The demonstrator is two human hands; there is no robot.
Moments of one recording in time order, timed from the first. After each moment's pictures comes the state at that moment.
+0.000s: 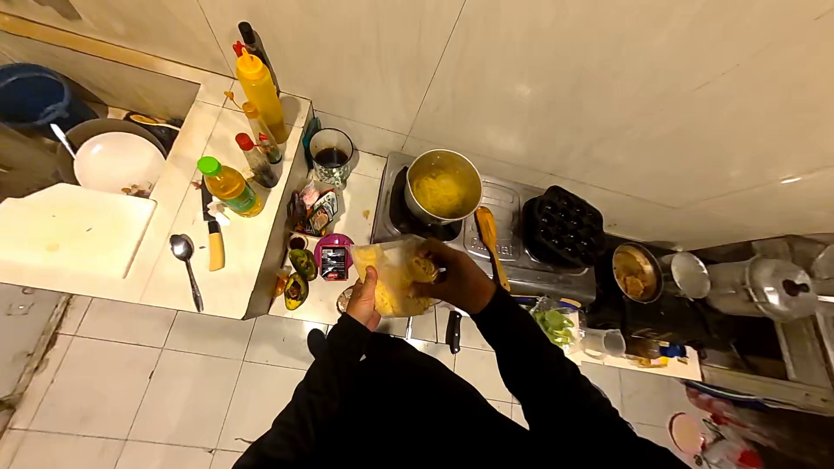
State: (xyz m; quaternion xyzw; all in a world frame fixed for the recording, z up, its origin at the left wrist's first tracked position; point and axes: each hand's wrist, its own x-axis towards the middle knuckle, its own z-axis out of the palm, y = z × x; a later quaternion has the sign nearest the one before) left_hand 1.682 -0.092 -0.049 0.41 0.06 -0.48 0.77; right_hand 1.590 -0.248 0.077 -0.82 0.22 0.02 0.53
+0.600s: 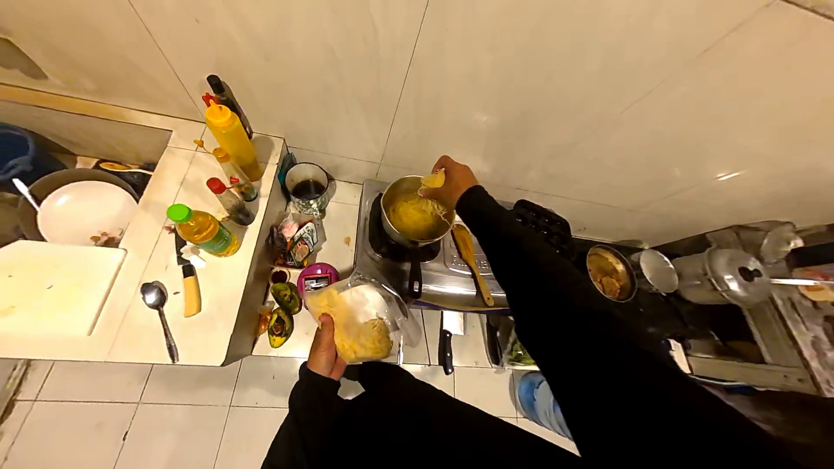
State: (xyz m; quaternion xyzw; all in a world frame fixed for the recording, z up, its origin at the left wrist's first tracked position) left_hand 1.689 -0.052 -0.045 0.38 0.07 -0.44 0.81; right_hand 1.689 -0.439 0.080 -0.88 0.40 0.01 0.26
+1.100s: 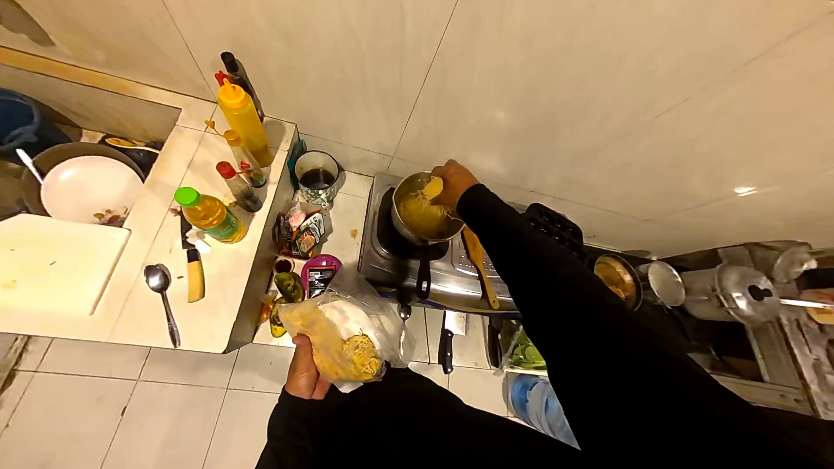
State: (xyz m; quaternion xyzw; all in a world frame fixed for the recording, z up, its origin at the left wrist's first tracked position) left_hand 1.687 -0.008 -0.038 0.32 0.05 -0.38 0.86; right_hand 1.716 -0.453 0.047 -0.93 0.30 0.12 0.15
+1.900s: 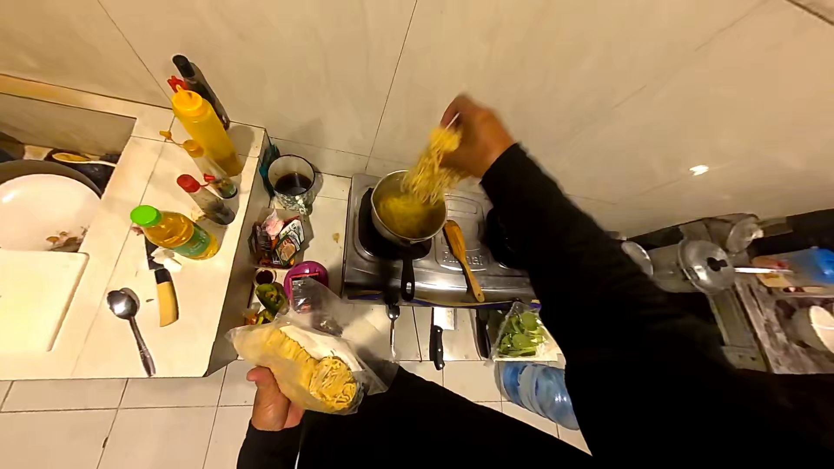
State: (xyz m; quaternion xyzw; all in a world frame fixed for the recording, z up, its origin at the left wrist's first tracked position) left_hand 1.704 0.007 -0.021 0.25 -0.07 -0.39 0.88; right_hand 1.695 -0.434 0.169 -0.93 0.30 -0.04 0.22
